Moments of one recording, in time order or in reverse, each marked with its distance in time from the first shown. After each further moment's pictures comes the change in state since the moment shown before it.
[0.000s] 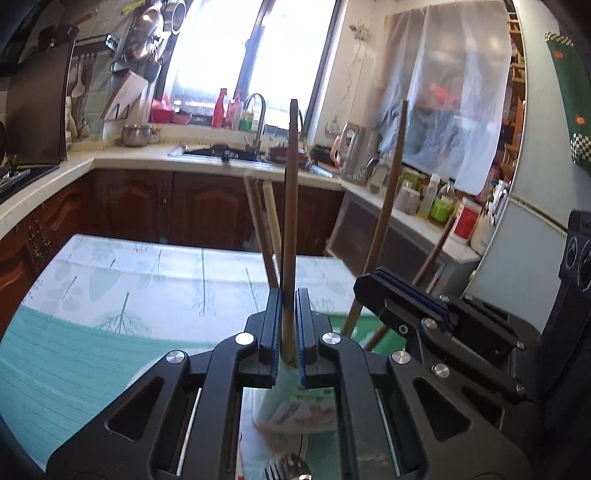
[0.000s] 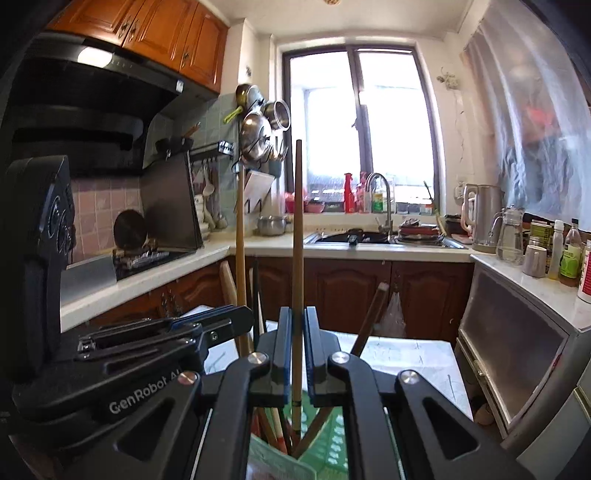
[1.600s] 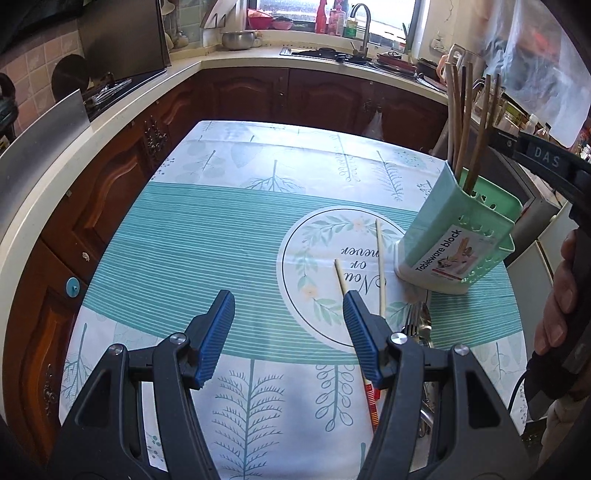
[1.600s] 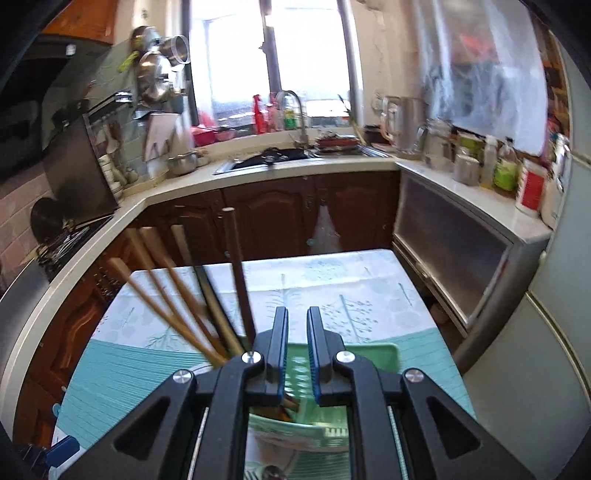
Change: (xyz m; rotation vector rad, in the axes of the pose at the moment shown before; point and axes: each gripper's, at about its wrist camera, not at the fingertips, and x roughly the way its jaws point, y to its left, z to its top) left arm -0.105 0.097 -0.057 -0.119 0.387 0.381; right arm 0.028 0.025 0.020 0.199 0.303 -0.299
